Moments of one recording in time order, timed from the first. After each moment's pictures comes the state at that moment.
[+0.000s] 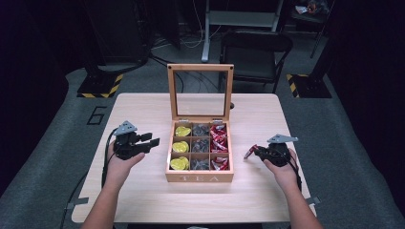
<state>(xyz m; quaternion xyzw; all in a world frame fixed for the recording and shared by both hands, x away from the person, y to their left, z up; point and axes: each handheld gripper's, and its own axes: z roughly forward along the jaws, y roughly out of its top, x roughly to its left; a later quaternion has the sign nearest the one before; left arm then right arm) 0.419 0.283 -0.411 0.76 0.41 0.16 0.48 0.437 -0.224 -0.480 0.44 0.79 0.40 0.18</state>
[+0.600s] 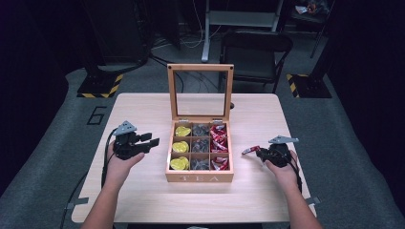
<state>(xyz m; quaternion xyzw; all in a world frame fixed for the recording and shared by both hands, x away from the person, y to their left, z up) 0.419 0.284 -0.412 0.76 0.41 0.16 0.48 0.440 -0.230 -0.492 0.47 0.78 0.38 0.17</state>
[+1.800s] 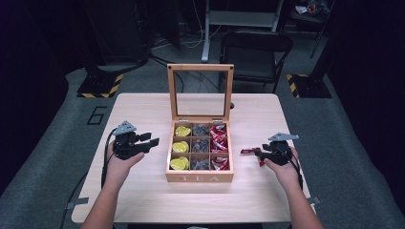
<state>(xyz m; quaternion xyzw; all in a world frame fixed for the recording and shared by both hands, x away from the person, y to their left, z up) 0.419 0.284 -0.412 0.75 0.42 0.16 0.48 0.439 -0.224 -0.471 0.46 0.78 0.38 0.18</state>
